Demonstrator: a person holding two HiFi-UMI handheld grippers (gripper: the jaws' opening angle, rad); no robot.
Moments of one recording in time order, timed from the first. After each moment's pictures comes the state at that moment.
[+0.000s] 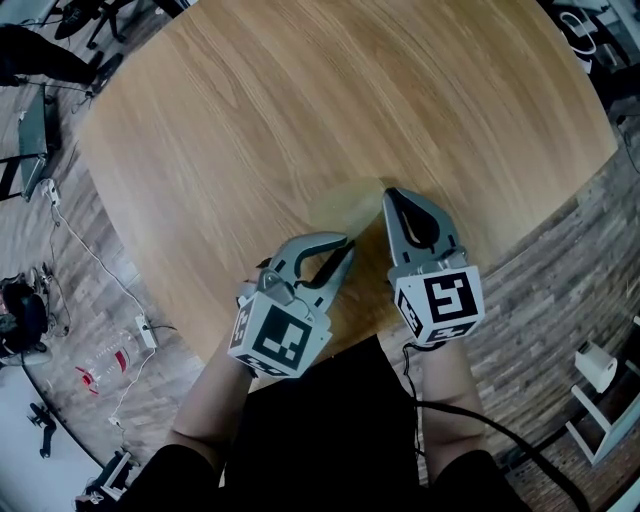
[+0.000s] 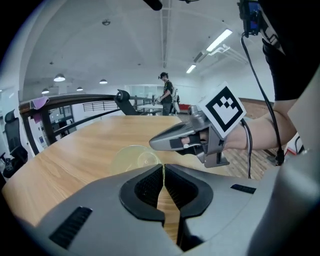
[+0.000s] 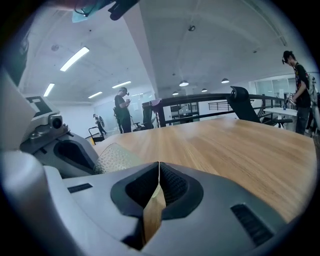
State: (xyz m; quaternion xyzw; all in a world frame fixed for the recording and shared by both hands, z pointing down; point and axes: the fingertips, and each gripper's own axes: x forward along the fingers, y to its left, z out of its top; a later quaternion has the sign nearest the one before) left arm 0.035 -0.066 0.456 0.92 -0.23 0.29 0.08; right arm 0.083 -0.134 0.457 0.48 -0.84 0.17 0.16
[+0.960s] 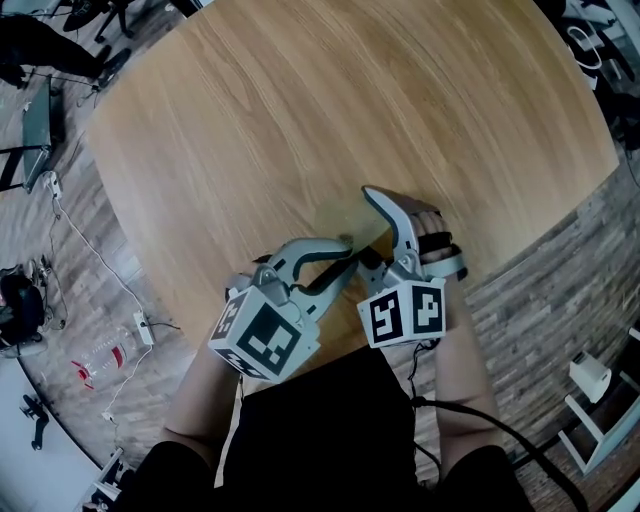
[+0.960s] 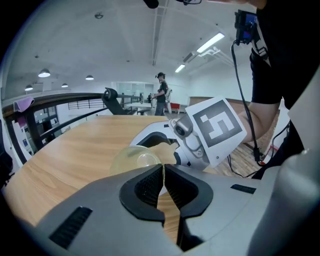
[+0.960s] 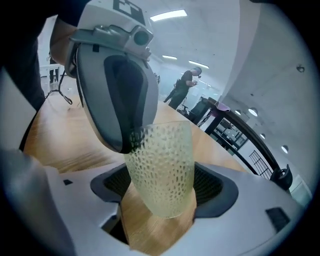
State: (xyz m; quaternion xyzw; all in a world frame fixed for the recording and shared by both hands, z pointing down) left arm 0.028 -0.060 0.433 0.94 -0.15 0.30 0.08; right arm 0.008 -0.105 0.478 0.23 -0.87 -0.14 0.42
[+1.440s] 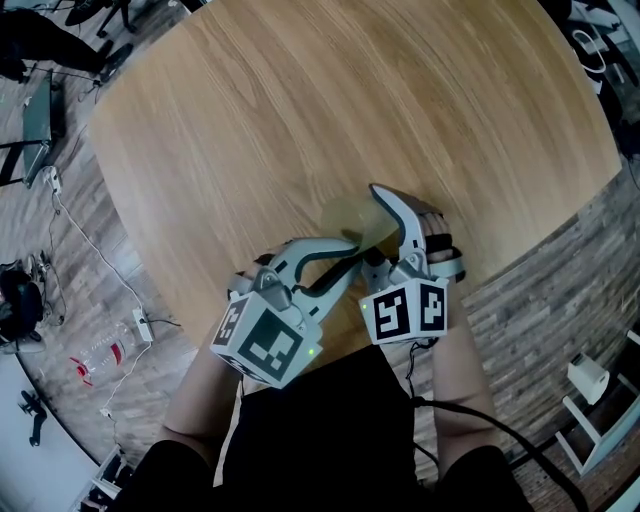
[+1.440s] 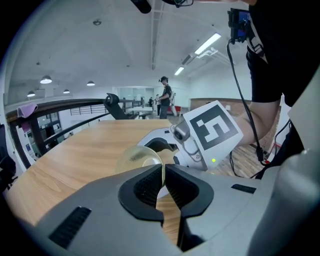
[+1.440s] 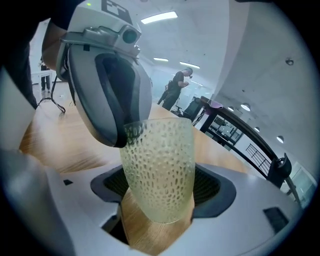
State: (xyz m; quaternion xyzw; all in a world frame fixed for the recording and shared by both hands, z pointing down) left arm 0.022 -0.063 0.426 0.94 -0.17 0.29 0.06; right arm 0.005 -0.111 0.481 0.27 -0.87 -0.12 0.40
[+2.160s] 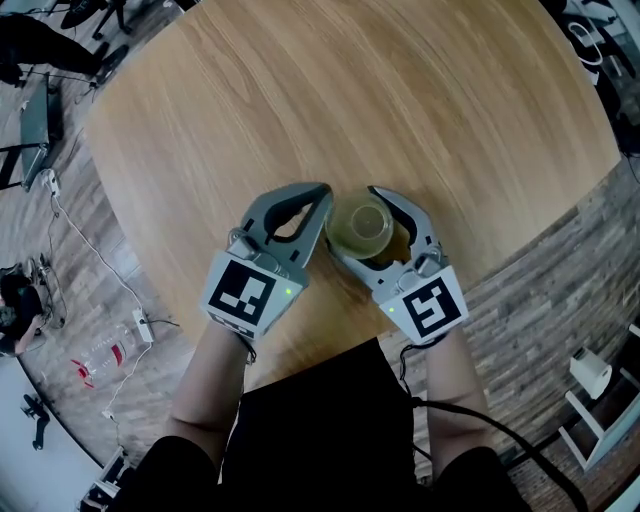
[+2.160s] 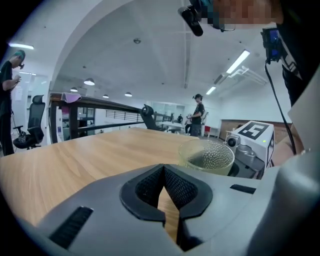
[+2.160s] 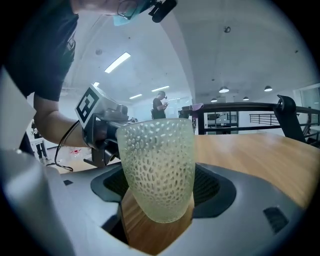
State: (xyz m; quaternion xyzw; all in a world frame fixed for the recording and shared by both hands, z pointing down) left arm -0.013 -0.138 0.430 0.91 -0.35 0.17 0.13; right arm 0.003 -0.101 0.451 0.29 -0.94 0.07 0.16
